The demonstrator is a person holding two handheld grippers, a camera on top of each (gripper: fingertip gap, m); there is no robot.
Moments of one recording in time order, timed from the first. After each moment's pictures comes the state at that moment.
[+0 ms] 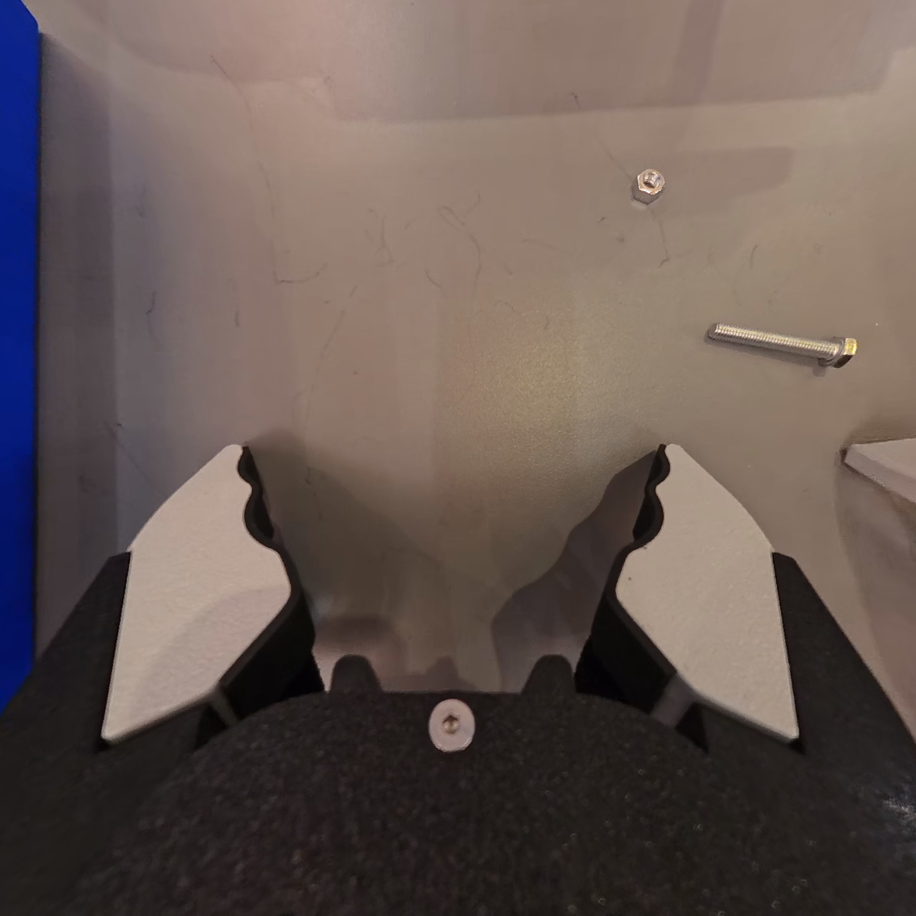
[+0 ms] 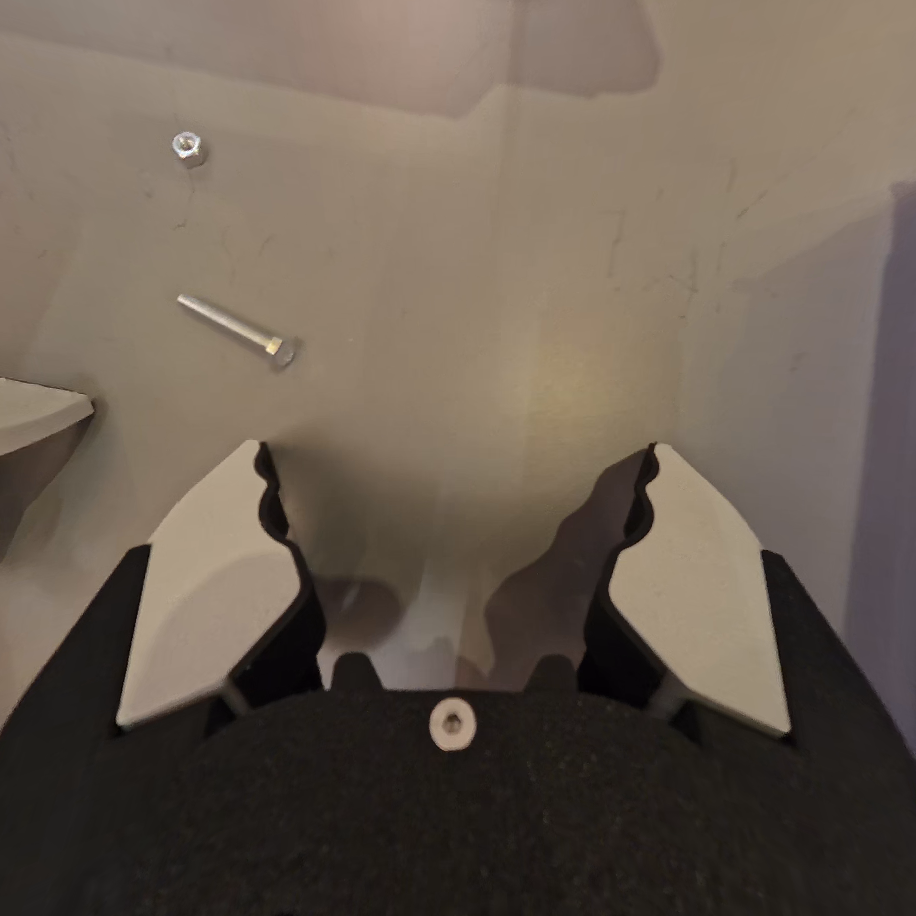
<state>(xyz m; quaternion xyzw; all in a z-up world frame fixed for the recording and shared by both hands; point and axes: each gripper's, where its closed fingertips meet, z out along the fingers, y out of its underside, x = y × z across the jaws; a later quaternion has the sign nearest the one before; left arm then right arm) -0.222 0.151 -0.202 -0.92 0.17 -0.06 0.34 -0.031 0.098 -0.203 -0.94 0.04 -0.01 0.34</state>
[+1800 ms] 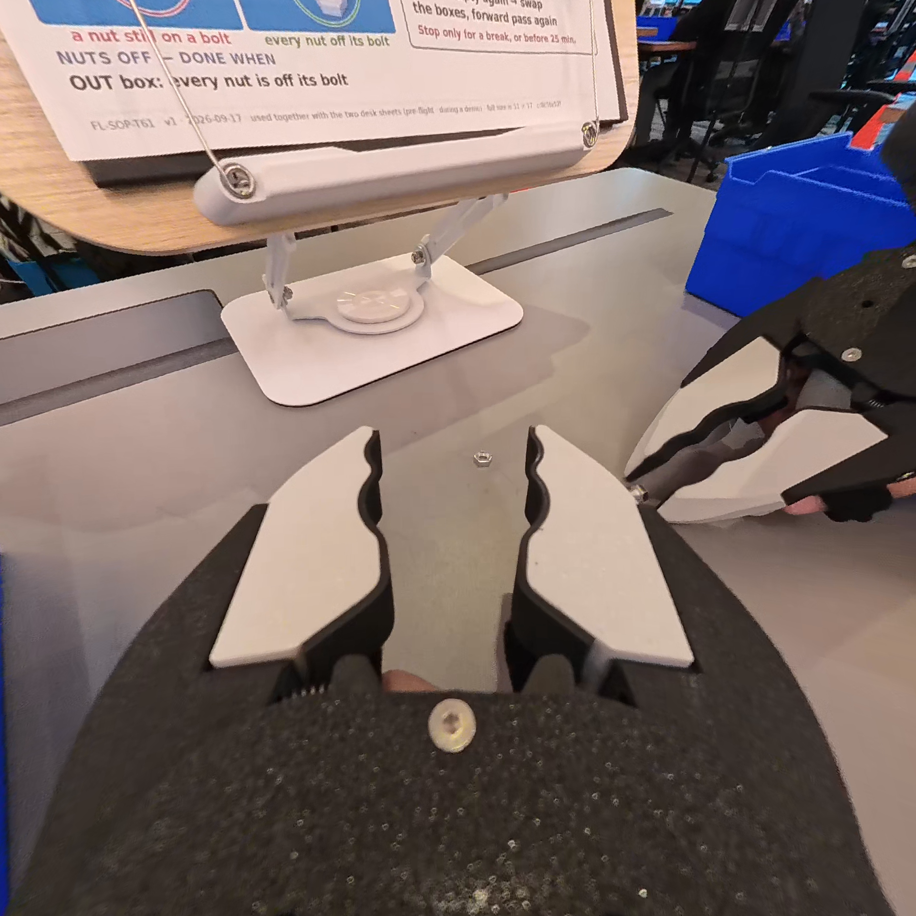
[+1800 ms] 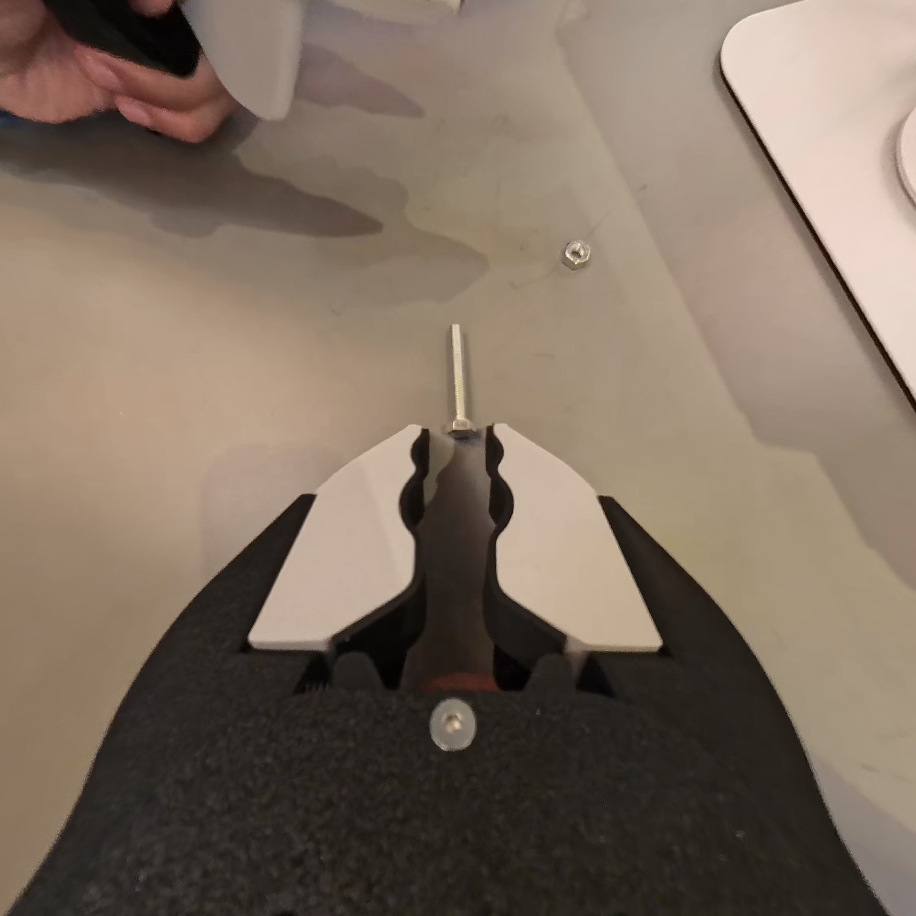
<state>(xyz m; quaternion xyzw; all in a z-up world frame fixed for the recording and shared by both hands) -0.168 0.193 -0.116 -0.73 0.34 -0.26 0.53 -0.094 0.126 -0.192 -0.82 -0.43 0.16 0.34</state>
